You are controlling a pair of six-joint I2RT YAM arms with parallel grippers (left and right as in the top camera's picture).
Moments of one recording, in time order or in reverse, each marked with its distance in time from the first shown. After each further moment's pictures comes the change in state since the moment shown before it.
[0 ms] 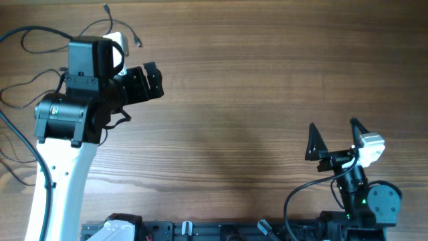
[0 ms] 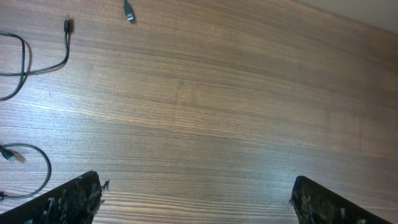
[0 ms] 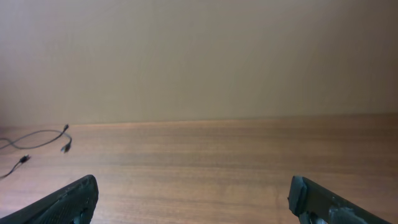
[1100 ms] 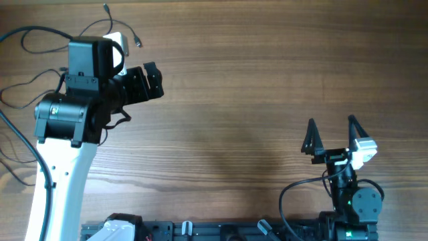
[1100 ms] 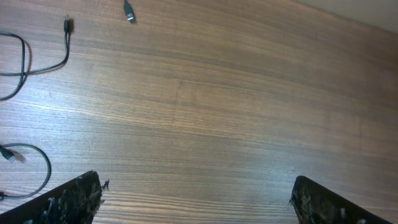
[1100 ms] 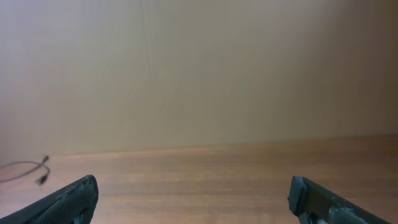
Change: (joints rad) left arm 0.000 0.000 0.000 0.000 0.000 0.000; right arm 0.048 -0.051 -0.271 0.382 0.117 0.014
